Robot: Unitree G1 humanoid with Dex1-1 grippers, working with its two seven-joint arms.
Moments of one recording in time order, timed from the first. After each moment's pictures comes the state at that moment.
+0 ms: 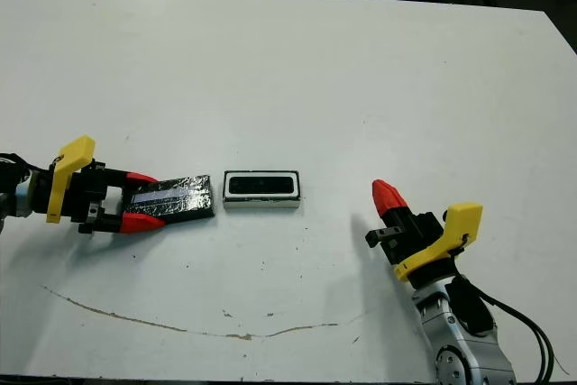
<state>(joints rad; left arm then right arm) -0.42 0.80 -0.12 0.29 -0.27 0.18 -1.40 0.17 -0.20 -0.12 -0.35 0.46 0.26 0.35</state>
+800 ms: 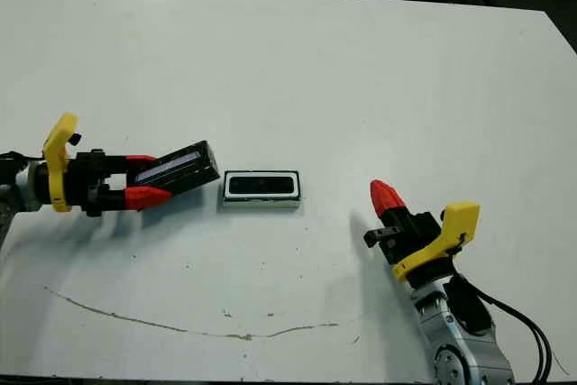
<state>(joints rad) -0.51 0.66 -0.03 0.45 -0.40 0.27 -1.42 0.16 -0.20 -0.12 -0.33 0.47 0.26 0.35</state>
